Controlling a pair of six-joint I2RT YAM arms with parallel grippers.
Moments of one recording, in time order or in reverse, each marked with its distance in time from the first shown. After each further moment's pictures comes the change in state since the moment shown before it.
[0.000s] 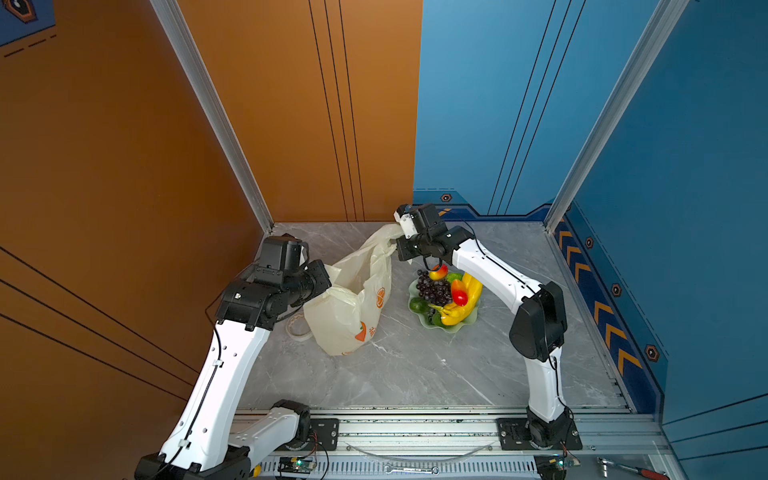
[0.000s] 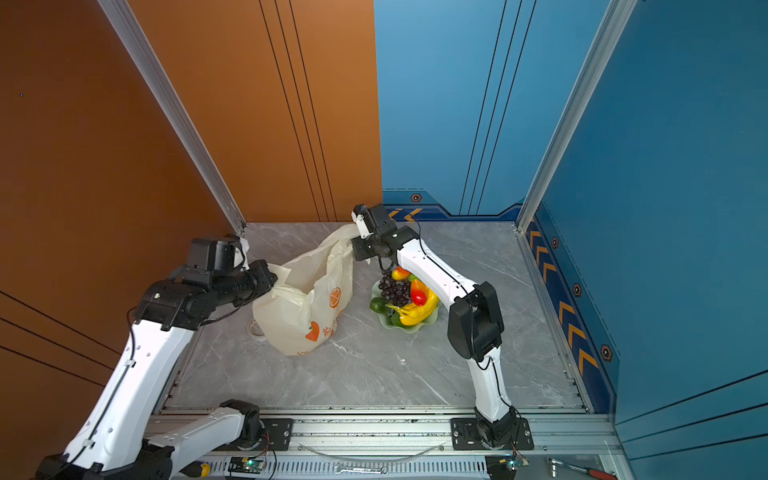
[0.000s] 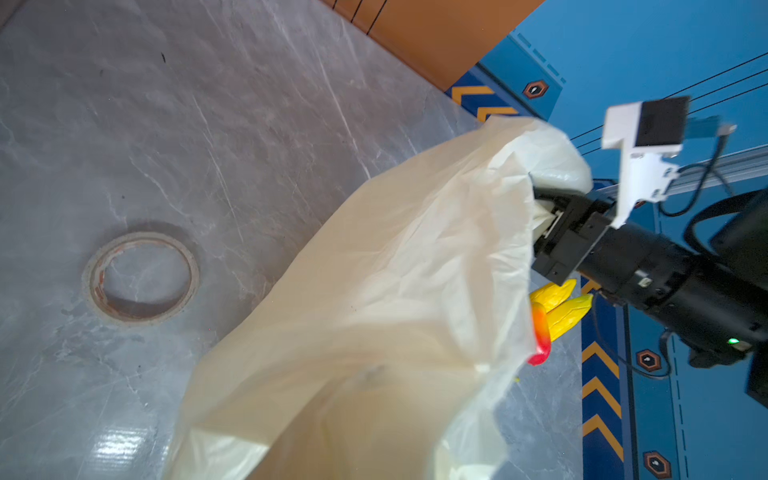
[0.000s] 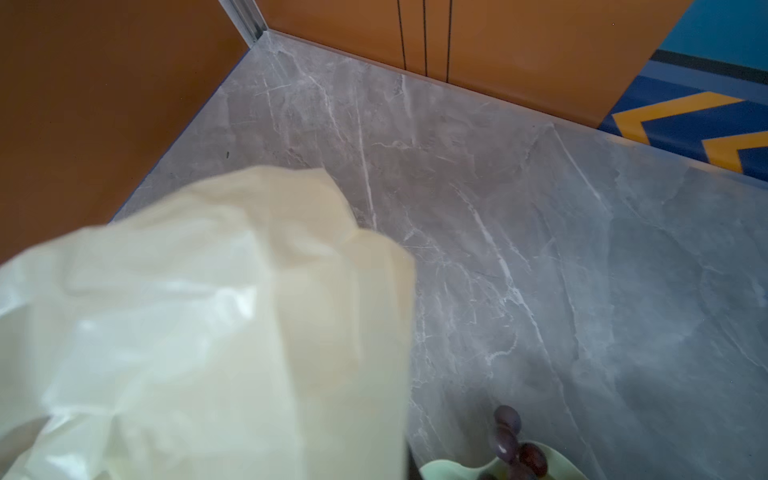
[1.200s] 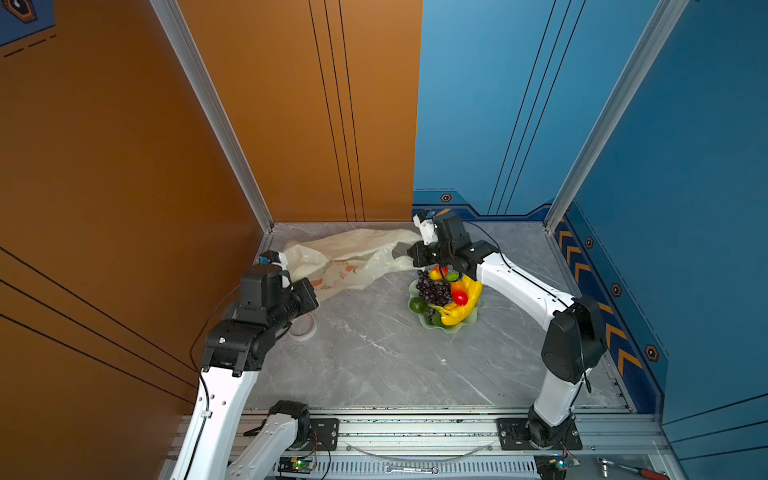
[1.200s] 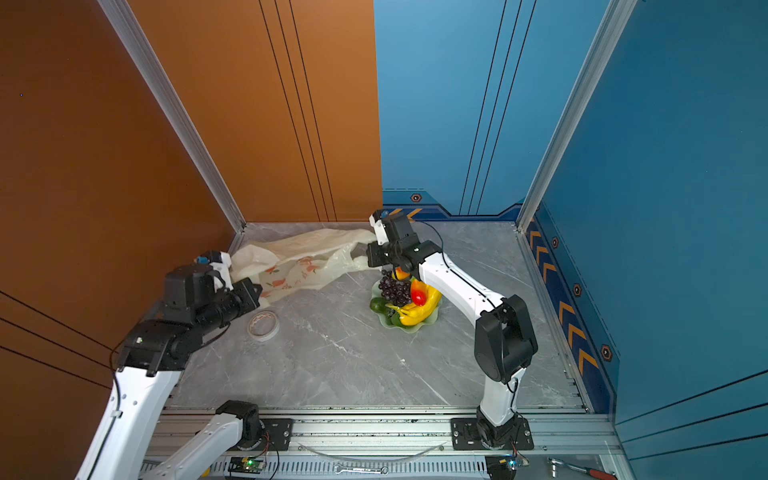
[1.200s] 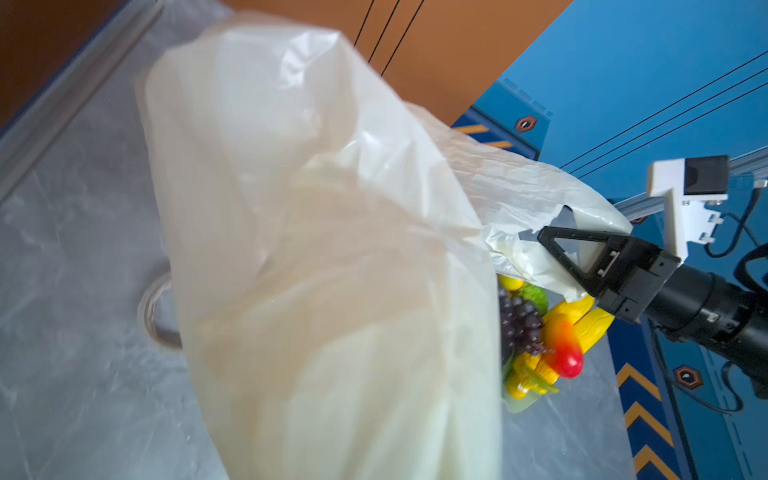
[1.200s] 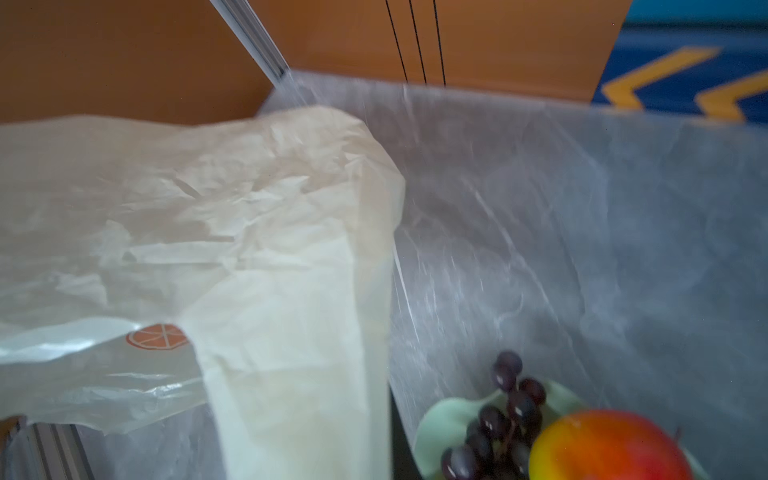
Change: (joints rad) left arm 0.085 -0.284 -0.266 0.108 -0.019 0.091; right arm -0.062 -0.249 -0.412 0.193 -0.087 0.106
